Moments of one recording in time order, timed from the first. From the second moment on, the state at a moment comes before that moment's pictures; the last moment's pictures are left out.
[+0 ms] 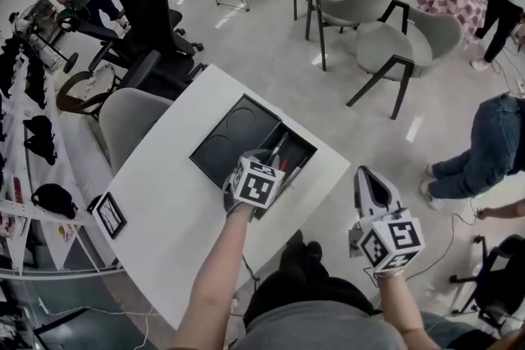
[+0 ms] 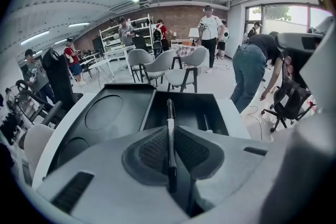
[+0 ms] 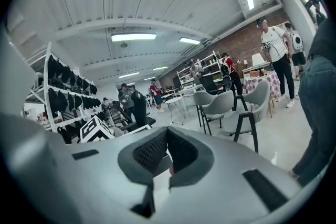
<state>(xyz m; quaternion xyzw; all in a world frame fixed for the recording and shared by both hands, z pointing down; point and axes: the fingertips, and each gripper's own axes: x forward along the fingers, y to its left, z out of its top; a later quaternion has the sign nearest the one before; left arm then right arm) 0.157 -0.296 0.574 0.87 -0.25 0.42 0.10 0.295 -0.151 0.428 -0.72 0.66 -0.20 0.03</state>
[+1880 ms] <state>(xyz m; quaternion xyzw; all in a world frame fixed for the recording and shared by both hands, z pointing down) 0.155 -0.289 0.619 0.83 -0.25 0.47 0.14 0.292 -0.153 0.441 -0.72 0.66 -0.22 0.01</state>
